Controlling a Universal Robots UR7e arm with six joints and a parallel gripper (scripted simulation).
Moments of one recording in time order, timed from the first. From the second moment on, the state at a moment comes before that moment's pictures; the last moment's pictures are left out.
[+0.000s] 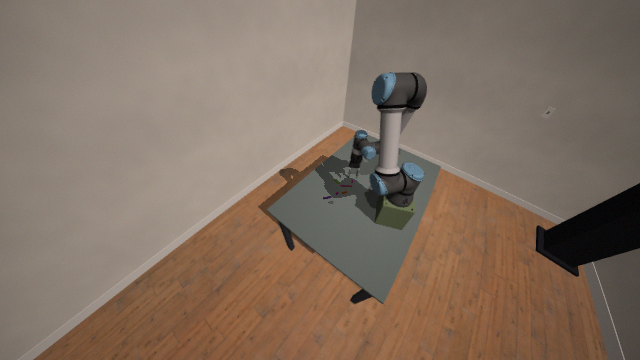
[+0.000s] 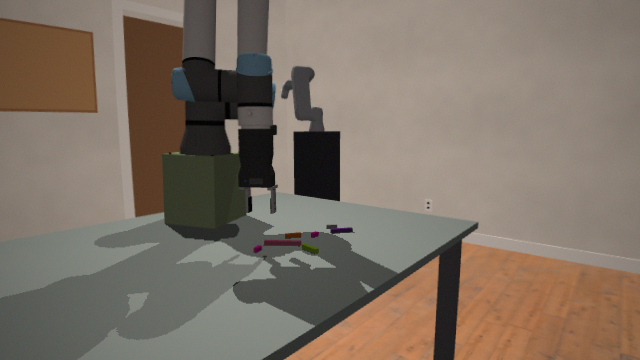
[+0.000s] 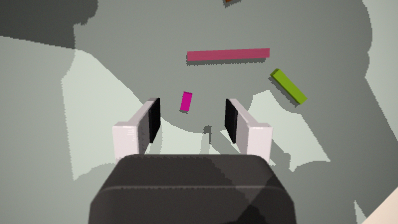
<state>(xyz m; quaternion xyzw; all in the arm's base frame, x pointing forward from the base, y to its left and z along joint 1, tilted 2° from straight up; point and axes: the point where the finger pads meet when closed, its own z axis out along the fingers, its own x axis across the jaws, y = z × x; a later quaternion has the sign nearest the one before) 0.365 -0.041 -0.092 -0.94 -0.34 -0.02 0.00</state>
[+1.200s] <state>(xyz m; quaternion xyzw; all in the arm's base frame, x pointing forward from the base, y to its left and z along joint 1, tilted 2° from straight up) 0.363 0.027 -0.100 -0.59 -0.81 -0.01 -0.01</state>
